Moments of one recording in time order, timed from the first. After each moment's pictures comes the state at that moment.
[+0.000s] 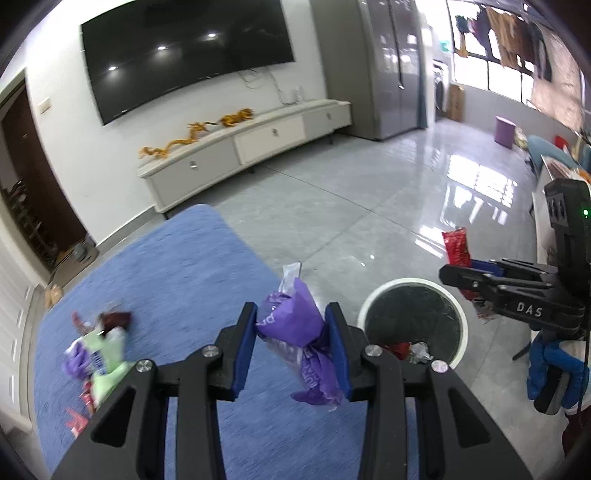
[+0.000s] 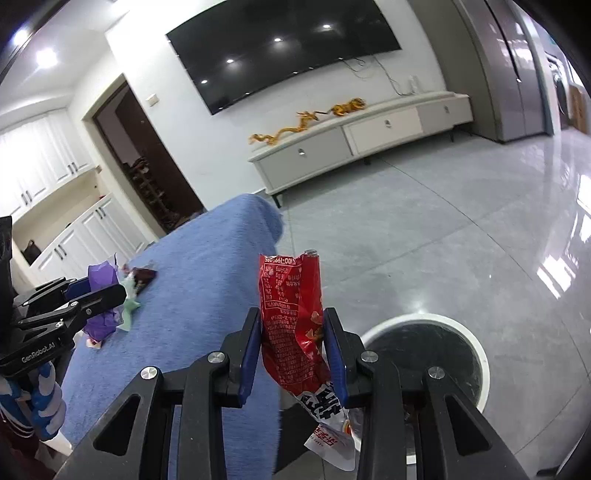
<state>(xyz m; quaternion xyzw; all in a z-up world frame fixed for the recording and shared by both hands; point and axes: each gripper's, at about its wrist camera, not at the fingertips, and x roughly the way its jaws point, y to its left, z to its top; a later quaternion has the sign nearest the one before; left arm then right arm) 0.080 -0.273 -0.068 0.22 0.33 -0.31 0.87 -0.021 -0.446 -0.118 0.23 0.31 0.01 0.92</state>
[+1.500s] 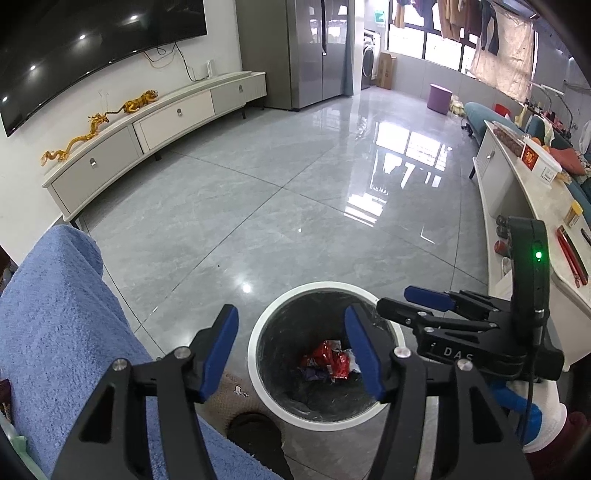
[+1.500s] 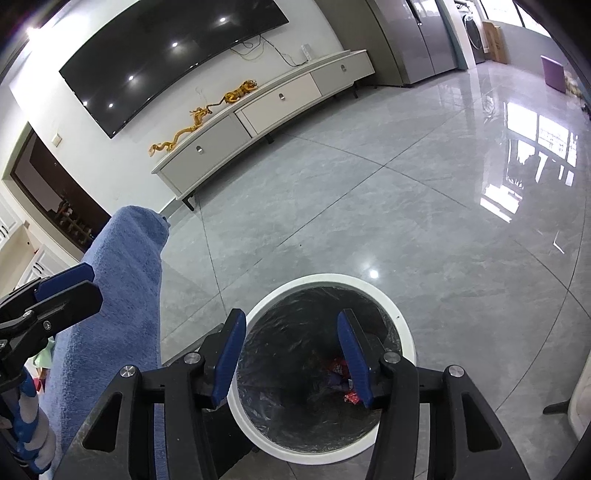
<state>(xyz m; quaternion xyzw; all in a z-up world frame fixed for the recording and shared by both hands) 0.091 -0.416 -0.134 0.23 0.37 -0.44 0.79 -0.051 -0.543 -0.194 0.32 0.35 -0.14 0.87</state>
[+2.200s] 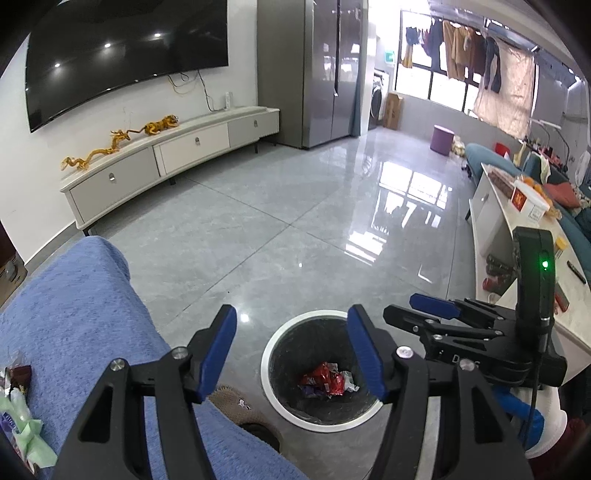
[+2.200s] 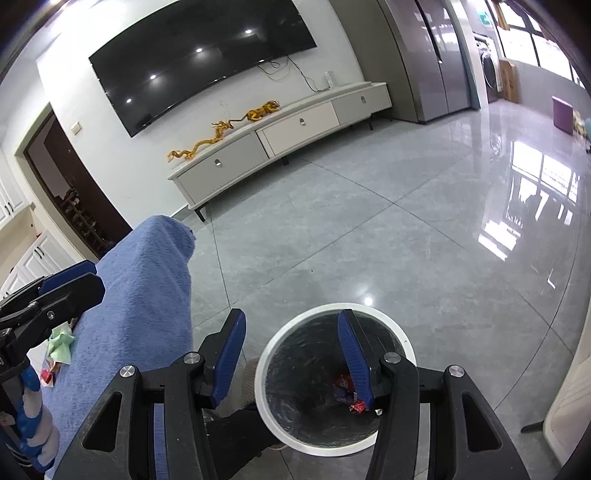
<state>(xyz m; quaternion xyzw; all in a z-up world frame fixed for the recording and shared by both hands) 0.089 -0.355 -0.068 0.16 0.33 -0.44 0.82 -0.053 -0.504 -0.122 0.26 0.33 -0.14 0.90</state>
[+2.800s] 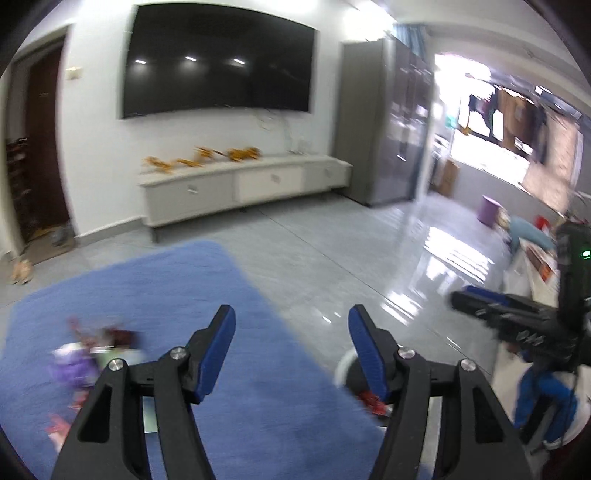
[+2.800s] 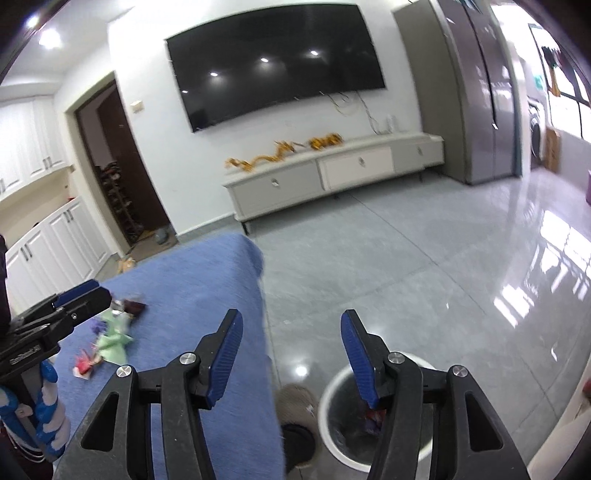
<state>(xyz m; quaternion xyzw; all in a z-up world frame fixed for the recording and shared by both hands) 0.124 -0.169 -0.009 0.06 0.27 -0.33 0.90 -0.013 -0.394 -0.021 0.16 0.28 -0.07 0.94</state>
